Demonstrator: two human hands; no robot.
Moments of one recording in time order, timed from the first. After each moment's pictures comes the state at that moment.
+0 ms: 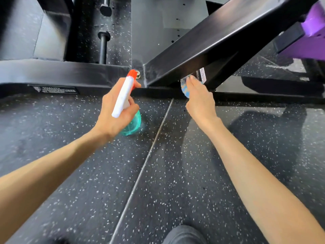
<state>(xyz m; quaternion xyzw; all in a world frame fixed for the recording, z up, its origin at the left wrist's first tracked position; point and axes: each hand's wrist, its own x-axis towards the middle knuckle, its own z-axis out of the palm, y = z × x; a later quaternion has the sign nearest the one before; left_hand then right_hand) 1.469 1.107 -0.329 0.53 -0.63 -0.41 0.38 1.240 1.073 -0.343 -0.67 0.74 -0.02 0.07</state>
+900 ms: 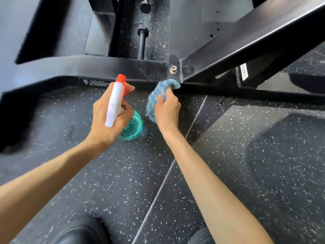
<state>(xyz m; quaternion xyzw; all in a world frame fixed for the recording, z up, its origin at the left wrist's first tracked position) 1.551 1.143 -0.329 0.60 -0.64 -0.30 0.38 1.414 1.104 -0.364 -0.45 0.70 -0.40 0.39</state>
